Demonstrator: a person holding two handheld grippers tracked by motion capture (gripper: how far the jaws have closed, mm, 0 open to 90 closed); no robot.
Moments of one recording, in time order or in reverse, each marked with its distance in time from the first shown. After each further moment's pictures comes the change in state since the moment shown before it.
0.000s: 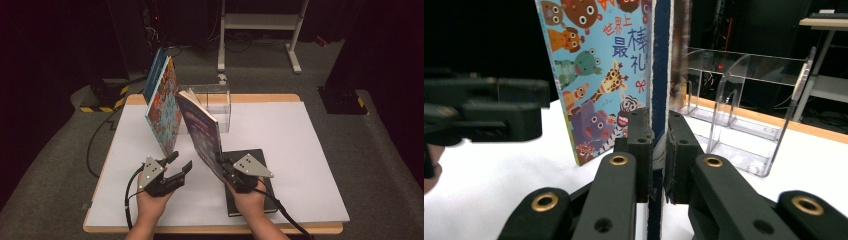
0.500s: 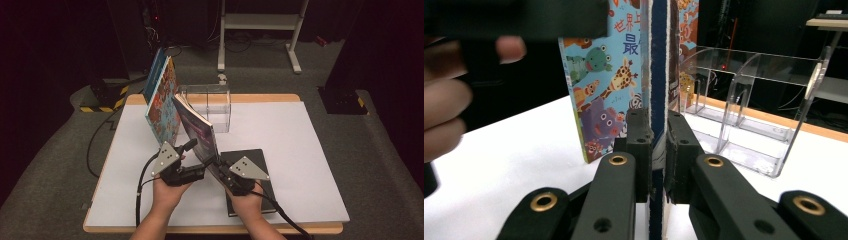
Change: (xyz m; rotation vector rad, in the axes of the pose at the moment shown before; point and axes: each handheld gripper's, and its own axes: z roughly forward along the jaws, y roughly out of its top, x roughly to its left) left arm -0.032 0.050 0.035 -0.055 -0.145 -0.053; right arm 0.009 -0.003 0.001 0.004 0.017 -0.005
